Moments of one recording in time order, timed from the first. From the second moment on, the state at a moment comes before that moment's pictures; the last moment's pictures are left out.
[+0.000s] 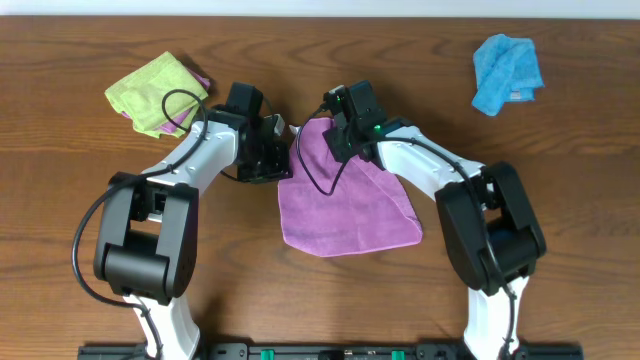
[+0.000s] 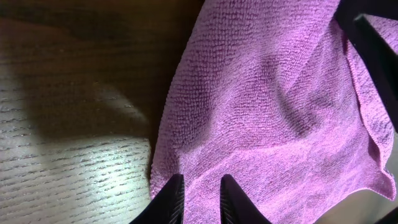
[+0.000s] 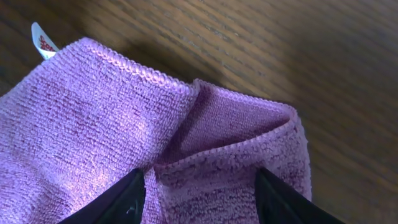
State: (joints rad) left arm -0.25 1.96 1.27 -0.71 0.48 -0.28; right arm 0.48 2.09 1.36 -0.29 -0.01 -0.04
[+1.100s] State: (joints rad) left arm -0.25 1.96 1.26 -0.65 0.55 -0.29; right arm 0.48 2.09 1.42 -0.33 0.16 -0.01
